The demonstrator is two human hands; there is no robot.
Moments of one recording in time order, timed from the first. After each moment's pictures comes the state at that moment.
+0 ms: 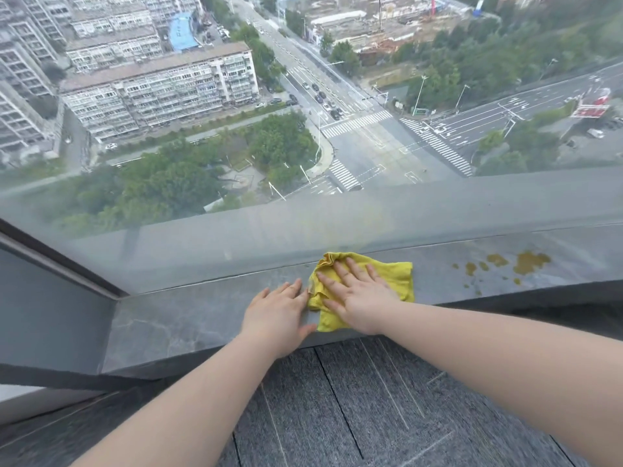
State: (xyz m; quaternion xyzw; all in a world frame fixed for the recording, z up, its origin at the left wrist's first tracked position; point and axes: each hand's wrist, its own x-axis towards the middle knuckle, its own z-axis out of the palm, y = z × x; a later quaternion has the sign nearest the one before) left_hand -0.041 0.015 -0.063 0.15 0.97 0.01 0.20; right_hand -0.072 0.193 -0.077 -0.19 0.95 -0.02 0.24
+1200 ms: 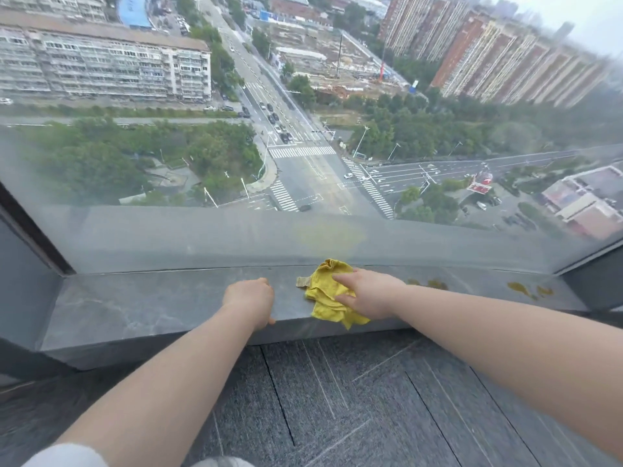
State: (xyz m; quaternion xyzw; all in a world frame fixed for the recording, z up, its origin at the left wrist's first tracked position) left_hand -0.056 0.030 -0.047 0.14 0.96 -0.03 0.25; right_hand -0.053 0.239 0.040 -0.12 0.94 0.06 0.32
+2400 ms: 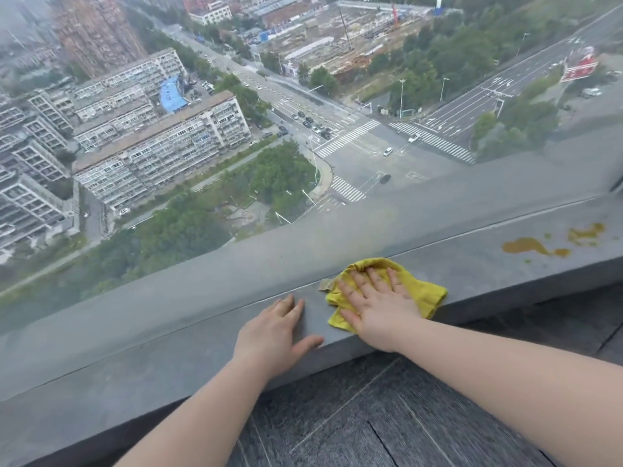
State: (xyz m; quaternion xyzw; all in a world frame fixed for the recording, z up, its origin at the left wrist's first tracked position) left_hand -0.088 0.305 -0.068 0.14 0.97 -0.03 0.17; right_hand -0.094 0.514 -0.094 -0.12 0.98 -0.06 0.16
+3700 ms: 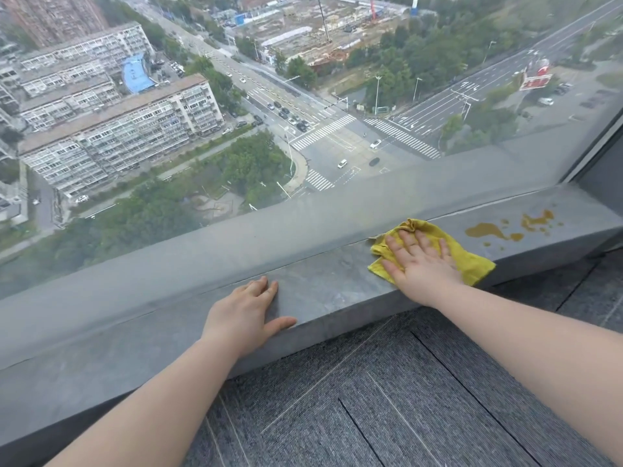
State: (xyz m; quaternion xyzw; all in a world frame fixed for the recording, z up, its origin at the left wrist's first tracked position) left_hand -0.069 0.313 -0.062 0.16 0.97 -0.06 0.15; right_hand -0.071 0.629 -0.085 0.06 0.98 -0.04 0.16
